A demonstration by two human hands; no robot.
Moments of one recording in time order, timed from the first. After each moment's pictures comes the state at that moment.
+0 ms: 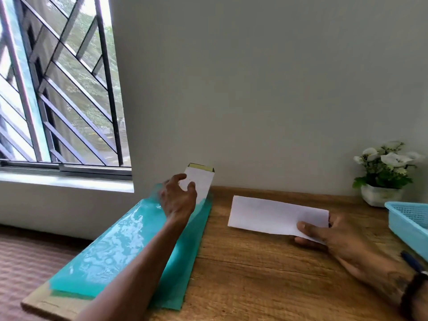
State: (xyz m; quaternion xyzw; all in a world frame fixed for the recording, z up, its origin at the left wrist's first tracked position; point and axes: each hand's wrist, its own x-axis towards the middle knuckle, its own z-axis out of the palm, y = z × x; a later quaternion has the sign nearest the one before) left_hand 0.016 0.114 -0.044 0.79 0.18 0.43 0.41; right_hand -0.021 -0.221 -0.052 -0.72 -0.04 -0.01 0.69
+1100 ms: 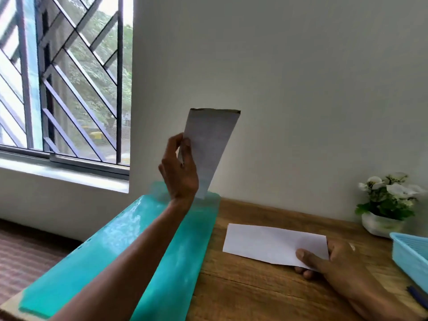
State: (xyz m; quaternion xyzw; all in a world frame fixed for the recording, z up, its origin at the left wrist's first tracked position) left_hand 0.016 0.120 0.025 0.59 0.00 0.67 0.45; right_hand -0.038 -0.196 -0.045 -0.85 0.00 -0.06 0.52
